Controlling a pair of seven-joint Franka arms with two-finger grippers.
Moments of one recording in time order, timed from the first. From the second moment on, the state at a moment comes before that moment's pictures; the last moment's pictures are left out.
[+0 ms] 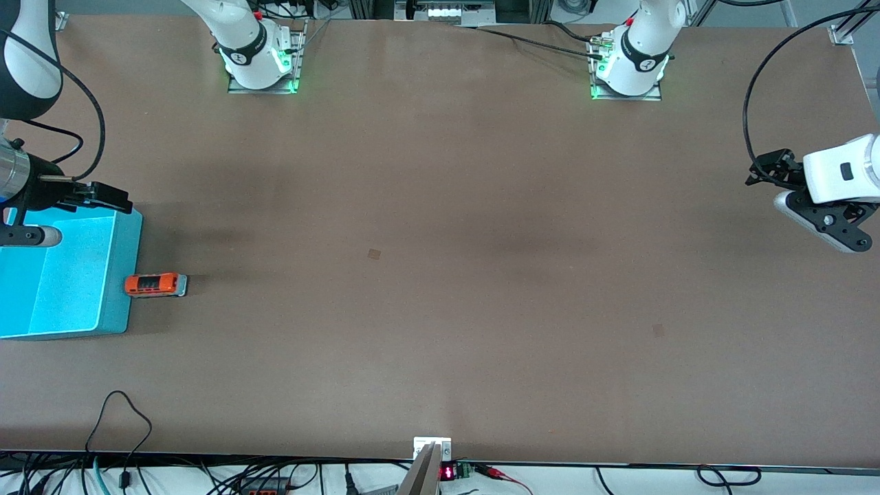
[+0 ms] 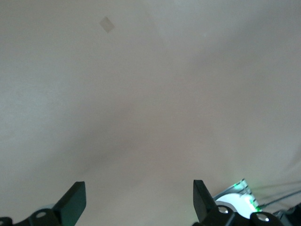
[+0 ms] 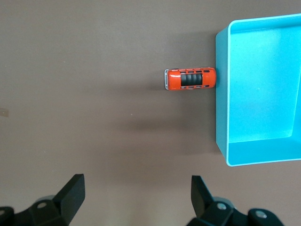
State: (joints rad) left arm 0.26 0.18 -0.24 -1.54 0.06 1.48 0.57; right arm 0.00 0.20 -0.06 -1.54 -0.02 1.60 -0.04
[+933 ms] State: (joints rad) left arm -0.02 -0.01 -0.02 -1.69 0.04 1.66 -0.04; right arm -0.07 0.24 -0.06 -1.74 -0.03 1.79 -0.70
